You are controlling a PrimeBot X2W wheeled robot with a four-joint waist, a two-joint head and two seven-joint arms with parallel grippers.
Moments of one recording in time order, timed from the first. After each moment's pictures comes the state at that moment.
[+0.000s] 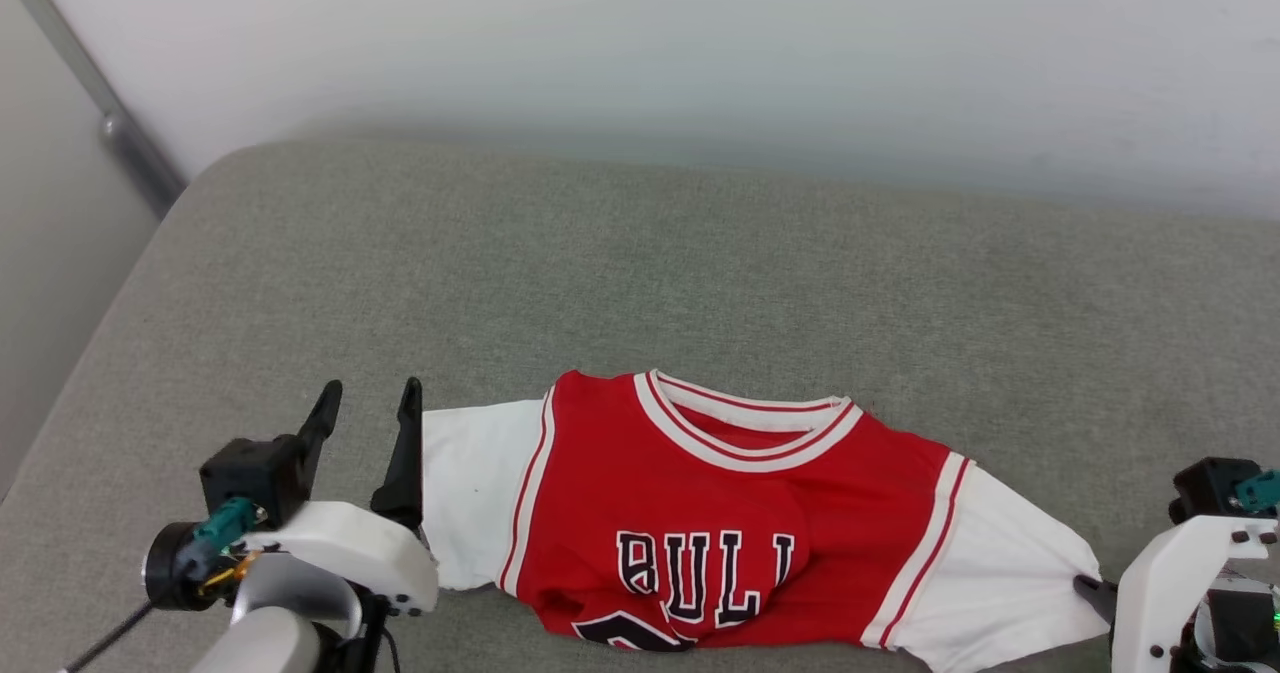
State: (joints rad) left arm -0.19 0.46 -0.50 0.06 -0.66 0.33 -0.20; right arm -0.04 -0.24 -0.09 0.13 0.43 0.13 0.84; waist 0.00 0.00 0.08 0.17
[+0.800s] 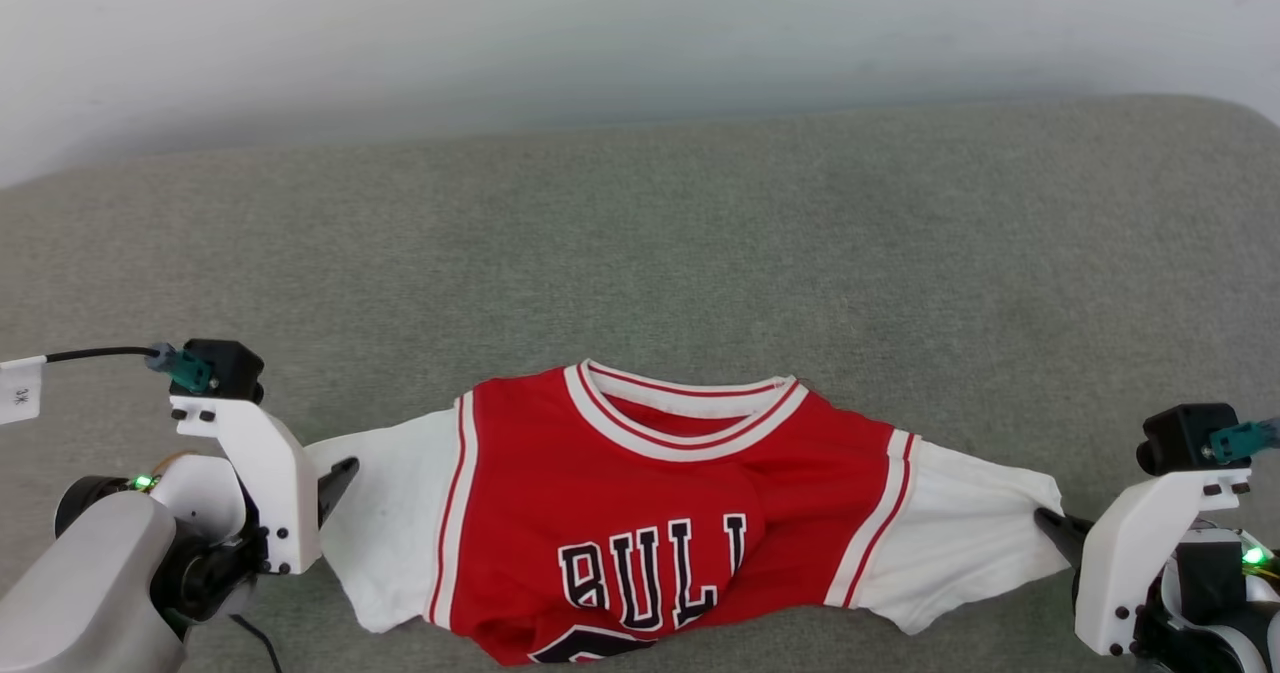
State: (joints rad) left arm -0.45 0.66 -0.58 0.39 -0.91 0.01 0.48; right arm -0.06 -0.21 -0.06 -0.02 0.40 0.13 0.82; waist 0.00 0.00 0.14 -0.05
